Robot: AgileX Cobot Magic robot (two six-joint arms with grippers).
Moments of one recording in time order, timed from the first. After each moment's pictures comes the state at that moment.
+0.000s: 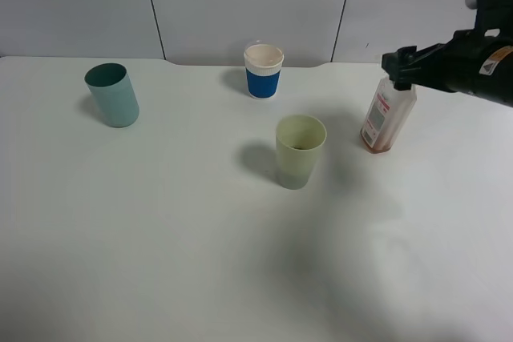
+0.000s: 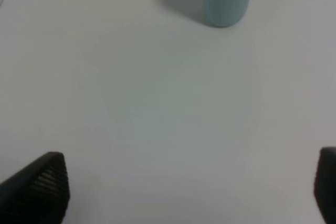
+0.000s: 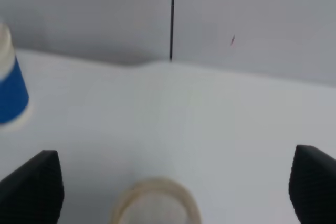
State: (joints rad) left arm 0.05 -0.01 -0.51 0.00 1.05 0.02; right arm 0.11 1.45 -0.57 -0.13 -0.44 0.03
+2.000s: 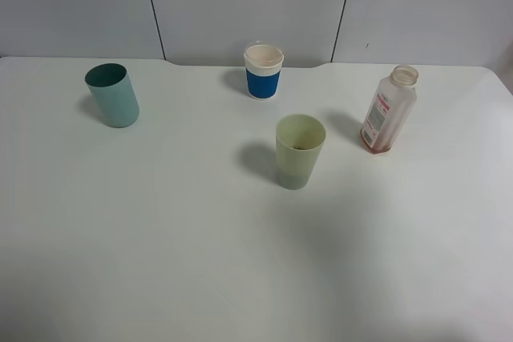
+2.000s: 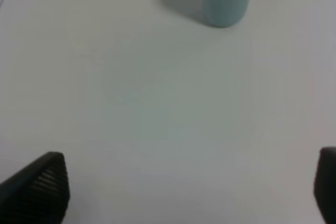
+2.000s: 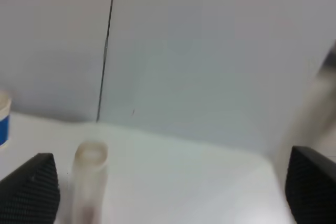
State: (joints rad) left arm 0.05 -0.01 -0.51 -0.01 1.05 0.02; right arm 0.11 0.18 -0.57 -0.11 0.59 -0.14
